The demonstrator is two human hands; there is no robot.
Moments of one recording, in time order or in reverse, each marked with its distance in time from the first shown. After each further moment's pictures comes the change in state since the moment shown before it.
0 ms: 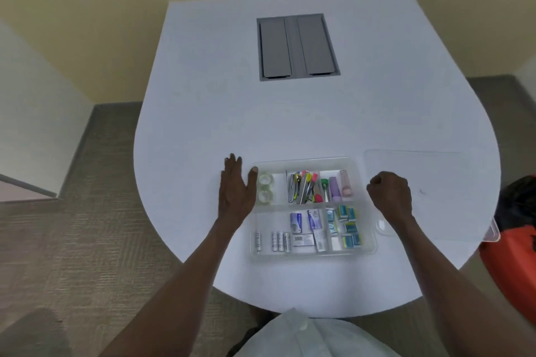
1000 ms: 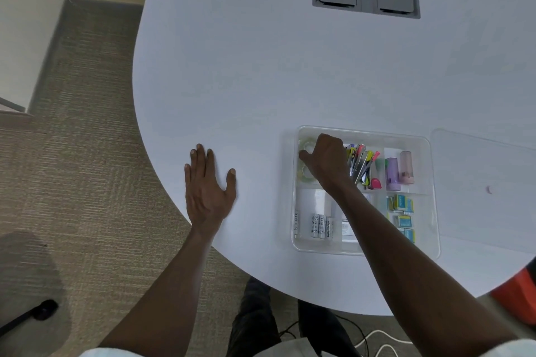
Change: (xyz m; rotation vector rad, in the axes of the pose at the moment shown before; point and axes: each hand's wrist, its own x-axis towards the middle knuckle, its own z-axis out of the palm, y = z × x) left_hand 0.000 -0.208 -0.007 0.347 0.181 -0.079; right_hand -0.050 -0.190 0.161 -0.113 -0.340 -0.301
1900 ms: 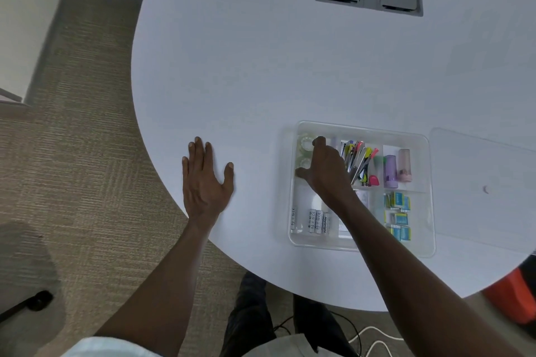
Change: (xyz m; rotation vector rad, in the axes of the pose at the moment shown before) left_hand -0.001 -0.001 0.001 0.000 0.020 0.007; right_hand -0.030 0.005 -0.003 -0.172 -0.120 -0.084
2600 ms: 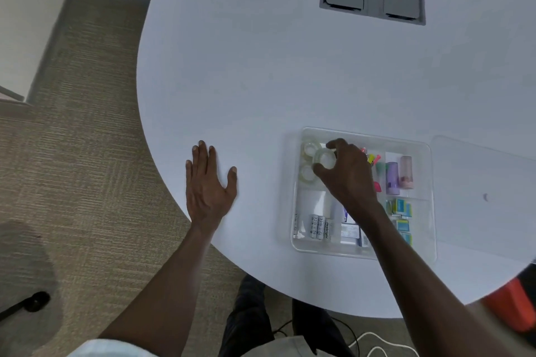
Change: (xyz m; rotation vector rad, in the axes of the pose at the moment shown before) left_hand 0.001 0.000 0.001 -0.005 0.004 -0.014; right_hand -0.006 0.013 -0.024 0.170 0.174 0.081
